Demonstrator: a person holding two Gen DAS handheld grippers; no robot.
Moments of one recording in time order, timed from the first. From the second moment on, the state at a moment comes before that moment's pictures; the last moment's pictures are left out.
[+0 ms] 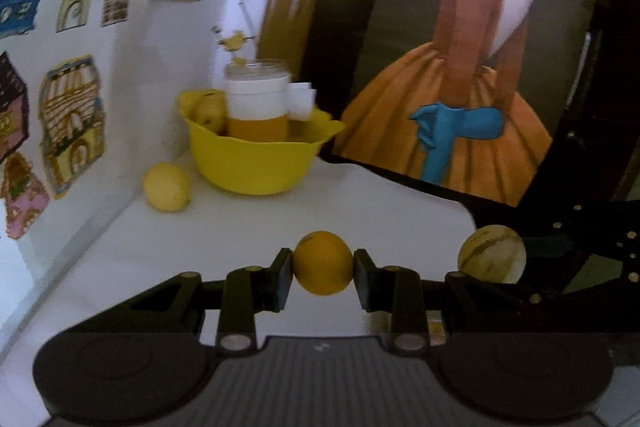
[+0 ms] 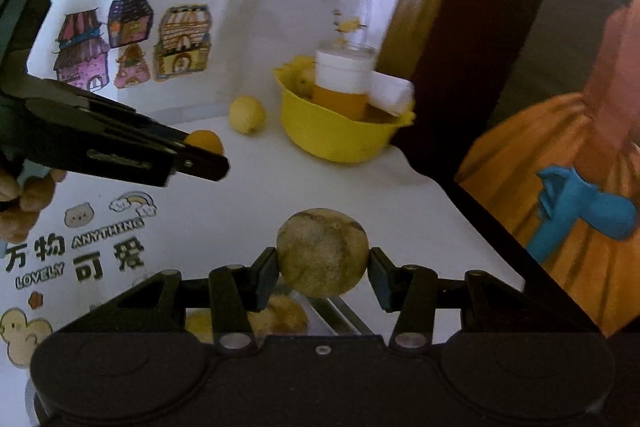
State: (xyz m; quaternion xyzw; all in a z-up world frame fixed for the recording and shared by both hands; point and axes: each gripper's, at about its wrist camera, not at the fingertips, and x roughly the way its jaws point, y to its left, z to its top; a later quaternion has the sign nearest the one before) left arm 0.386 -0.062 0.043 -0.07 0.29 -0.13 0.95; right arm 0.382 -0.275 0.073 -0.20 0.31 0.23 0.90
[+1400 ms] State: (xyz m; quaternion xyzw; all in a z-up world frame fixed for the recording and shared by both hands) left arm 0.358 -0.203 0.001 0.11 0.36 -0.26 0.89; right arm 0.369 -0.381 0.008 -0.19 0.36 0.20 0.89
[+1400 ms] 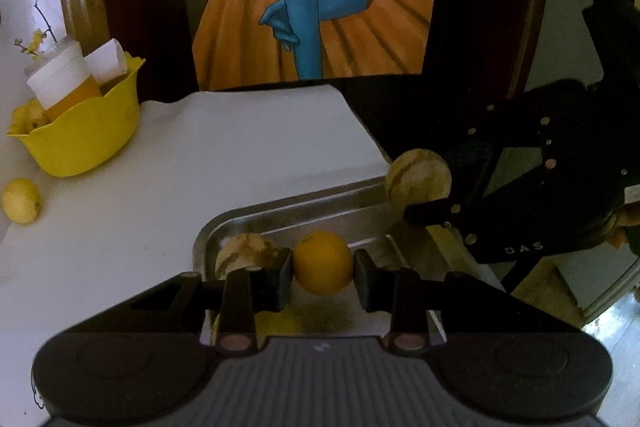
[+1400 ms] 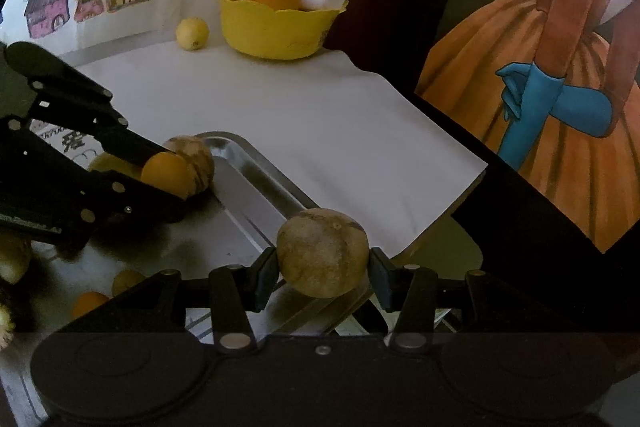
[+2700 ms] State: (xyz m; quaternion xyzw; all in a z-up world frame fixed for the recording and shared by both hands) left arm 0.358 -0.229 -0.013 0.20 0.39 -0.26 0.86; right arm 0.371 -0.364 -0.011 -0.26 0.37 0.21 0.87
